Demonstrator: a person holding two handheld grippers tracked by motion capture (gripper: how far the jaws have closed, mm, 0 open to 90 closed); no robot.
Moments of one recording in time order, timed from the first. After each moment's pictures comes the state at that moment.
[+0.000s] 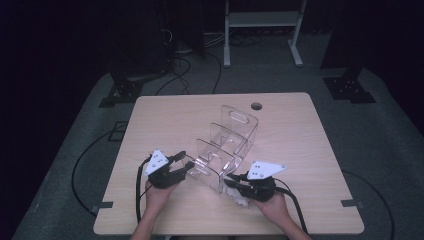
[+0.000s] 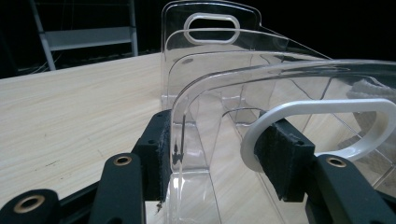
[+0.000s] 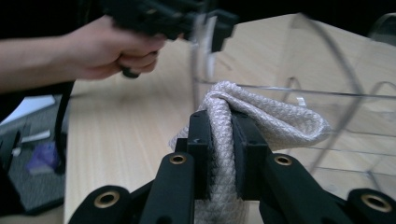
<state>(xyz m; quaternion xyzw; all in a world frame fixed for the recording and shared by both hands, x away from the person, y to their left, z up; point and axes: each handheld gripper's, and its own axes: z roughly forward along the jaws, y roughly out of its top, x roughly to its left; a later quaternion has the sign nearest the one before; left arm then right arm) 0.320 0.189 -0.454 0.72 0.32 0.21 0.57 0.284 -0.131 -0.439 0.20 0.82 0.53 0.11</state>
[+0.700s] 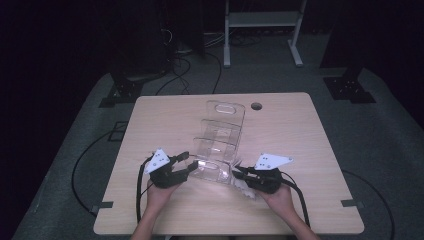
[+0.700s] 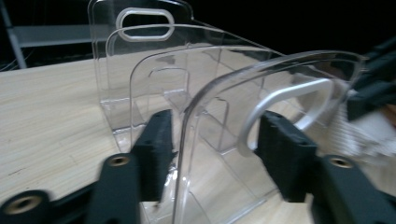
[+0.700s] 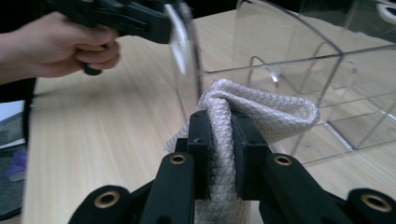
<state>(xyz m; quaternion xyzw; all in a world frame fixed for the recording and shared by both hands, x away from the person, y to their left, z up) 0.325 0.183 -0.454 0.73 0.31 0.17 0.59 0.304 -0.153 -0.440 0.24 0.81 0.52 0.11</state>
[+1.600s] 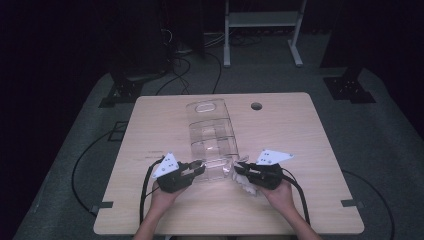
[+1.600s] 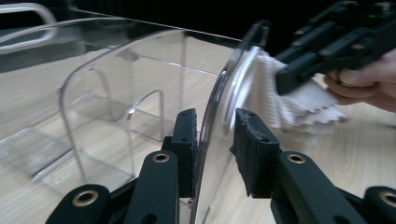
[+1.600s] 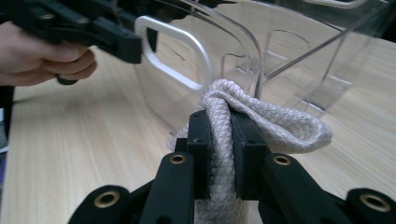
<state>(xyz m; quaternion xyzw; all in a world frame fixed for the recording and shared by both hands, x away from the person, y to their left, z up) 0.312 0.162 -0.452 0.77 0.24 0.15 0.58 0.317 -0.158 -0.442 0.27 0.80 0.52 0.13</state>
